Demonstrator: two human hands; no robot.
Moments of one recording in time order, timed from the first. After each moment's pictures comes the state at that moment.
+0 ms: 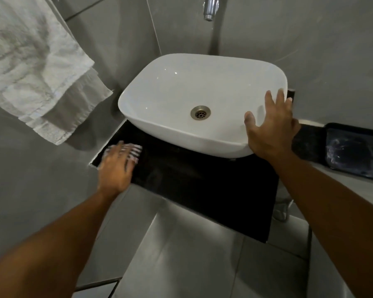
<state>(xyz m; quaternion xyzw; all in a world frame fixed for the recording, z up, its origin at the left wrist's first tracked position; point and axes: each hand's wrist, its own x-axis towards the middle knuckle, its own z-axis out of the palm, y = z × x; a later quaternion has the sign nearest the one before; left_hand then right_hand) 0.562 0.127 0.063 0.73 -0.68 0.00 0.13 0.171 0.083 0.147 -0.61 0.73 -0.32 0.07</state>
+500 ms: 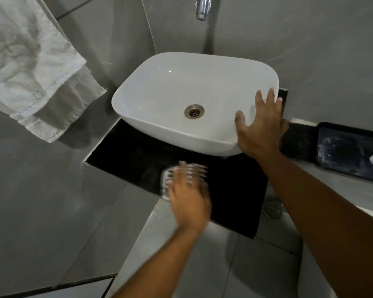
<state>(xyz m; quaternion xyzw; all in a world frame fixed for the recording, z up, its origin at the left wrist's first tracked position) 0.330 0.208 0.050 0.75 -0.62 -0.06 0.21 0.171 0.086 0.147 -0.60 0.73 -0.33 0.07</state>
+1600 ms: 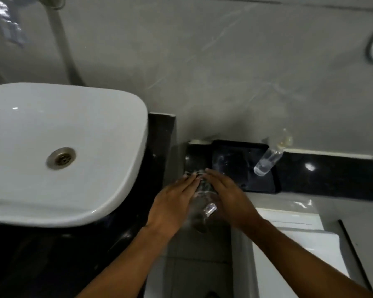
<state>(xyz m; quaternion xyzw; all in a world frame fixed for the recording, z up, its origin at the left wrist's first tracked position) 0.117 0.097 0.065 0.41 -0.89 -0.11 0.17 -0.067 0.139 0.054 -0.75 0.62 -0.22 0.10</state>
